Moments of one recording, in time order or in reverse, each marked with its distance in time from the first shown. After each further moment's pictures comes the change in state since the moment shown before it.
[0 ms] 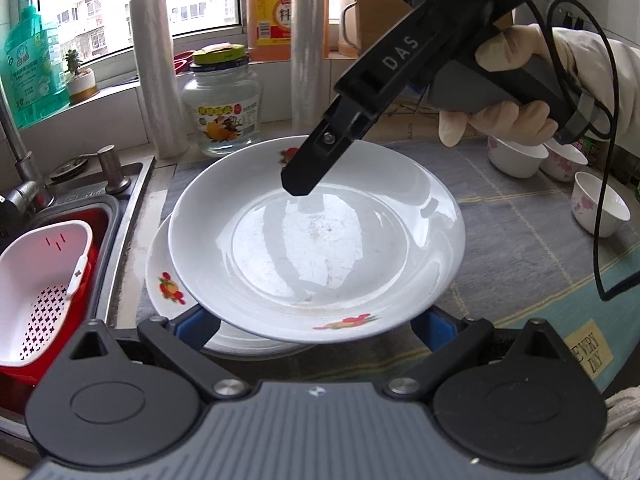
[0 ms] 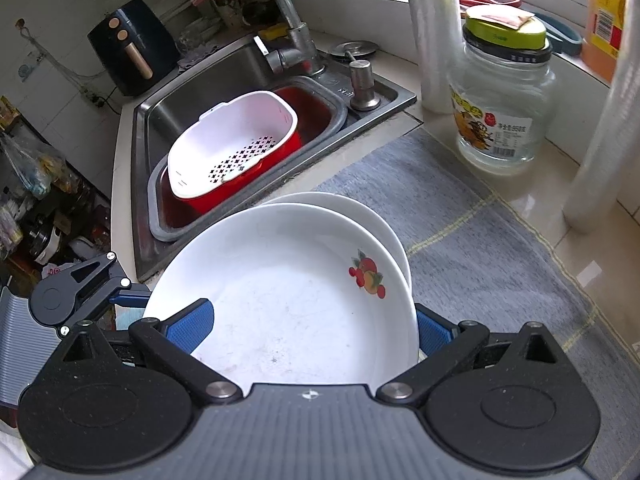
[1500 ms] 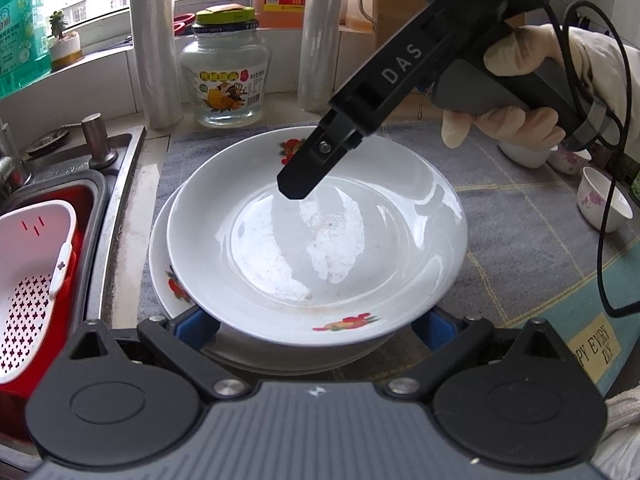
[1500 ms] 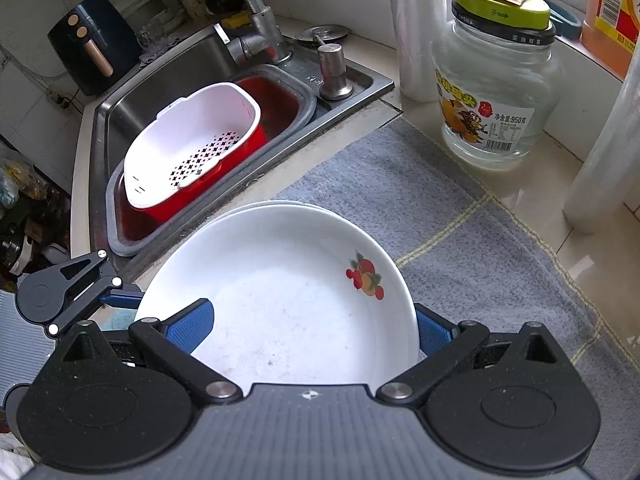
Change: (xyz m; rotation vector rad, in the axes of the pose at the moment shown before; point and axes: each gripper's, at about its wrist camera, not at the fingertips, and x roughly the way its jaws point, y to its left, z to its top) left arm 0.035 0.035 0.004 -0.020 0.083 -0.081; right arm 0.038 -0.007 0.019 0.046 0.036 -0.084
